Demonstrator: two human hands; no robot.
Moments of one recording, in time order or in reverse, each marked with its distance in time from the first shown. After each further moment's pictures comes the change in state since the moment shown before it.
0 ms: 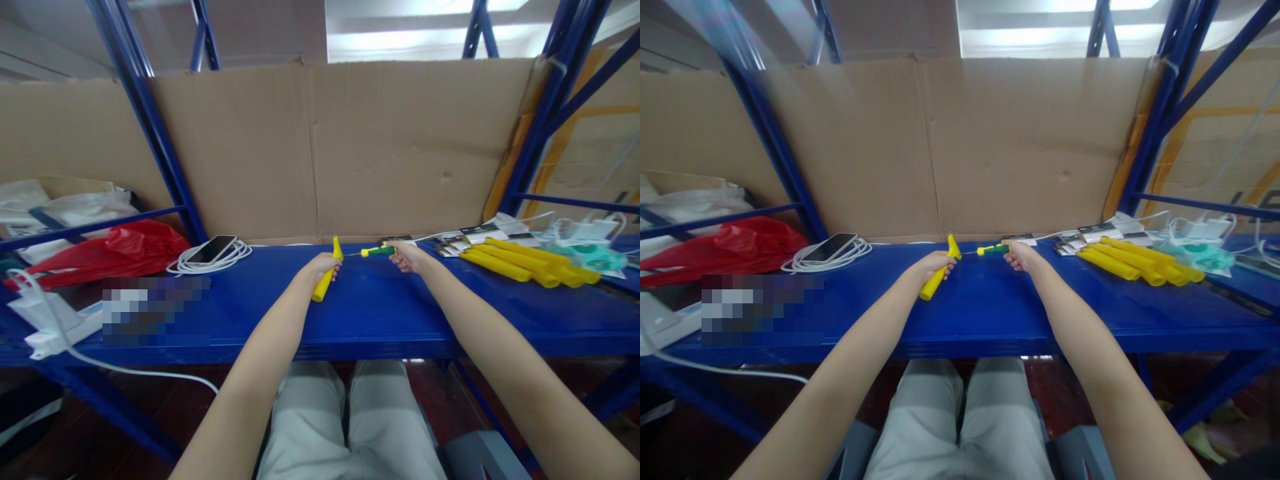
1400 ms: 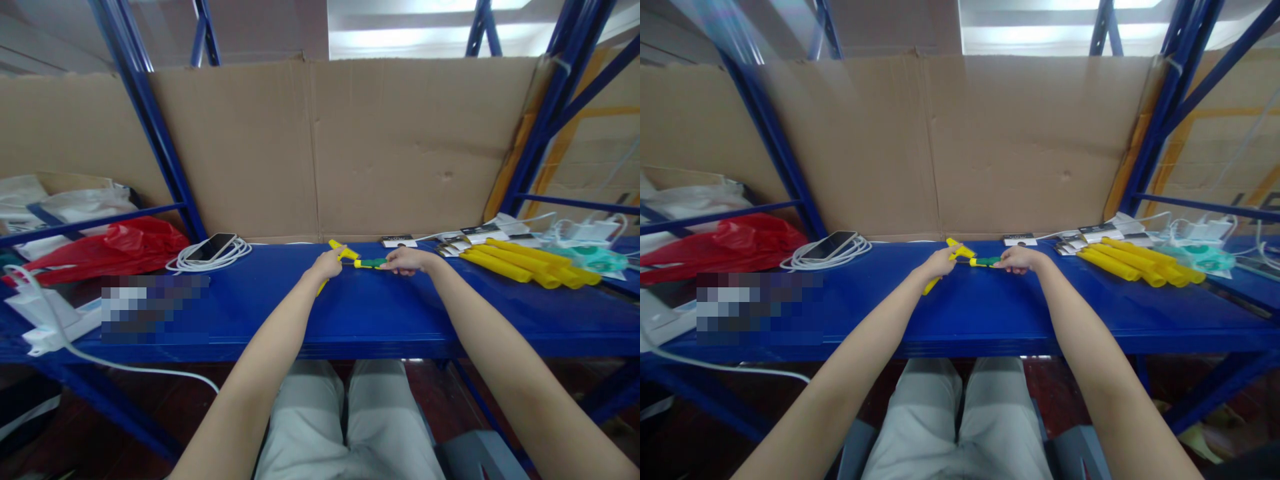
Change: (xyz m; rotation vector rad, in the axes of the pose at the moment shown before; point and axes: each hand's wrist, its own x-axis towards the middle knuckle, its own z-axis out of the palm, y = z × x) left_hand -0.007 0.001 0.004 0.755 0.197 0.281; right_hand -0.035 -0.002 -0.002 -0.547 -0.143 -0.246
